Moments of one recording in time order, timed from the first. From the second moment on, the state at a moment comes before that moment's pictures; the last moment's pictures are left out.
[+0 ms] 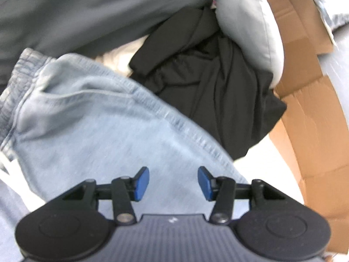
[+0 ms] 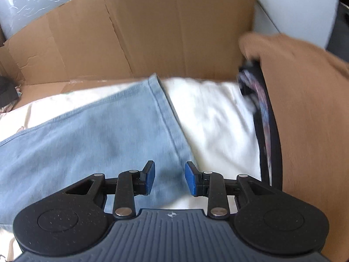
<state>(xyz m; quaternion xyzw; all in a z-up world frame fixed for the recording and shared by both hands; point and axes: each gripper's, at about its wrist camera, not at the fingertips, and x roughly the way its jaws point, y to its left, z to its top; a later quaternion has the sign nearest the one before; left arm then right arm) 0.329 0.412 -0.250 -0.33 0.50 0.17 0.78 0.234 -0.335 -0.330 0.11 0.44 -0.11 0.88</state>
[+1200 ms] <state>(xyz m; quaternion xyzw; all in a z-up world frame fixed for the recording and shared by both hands) 0.195 0.332 -0.281 -0.24 0.56 0.07 0.79 0.216 -0.371 -0.317 0.25 0.41 -0.10 0.87</state>
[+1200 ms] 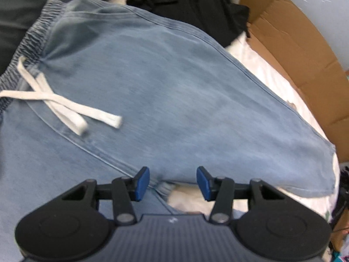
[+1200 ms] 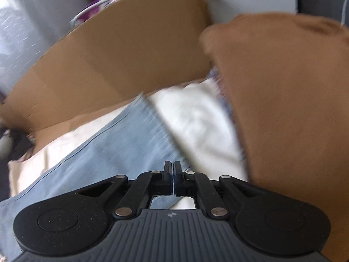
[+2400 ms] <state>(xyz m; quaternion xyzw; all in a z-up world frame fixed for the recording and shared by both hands) 0.228 0.288 -0.327 -0.24 0.56 0.04 0.79 0.220 -0.365 -0.286 0.30 0.33 -0.07 0.89</state>
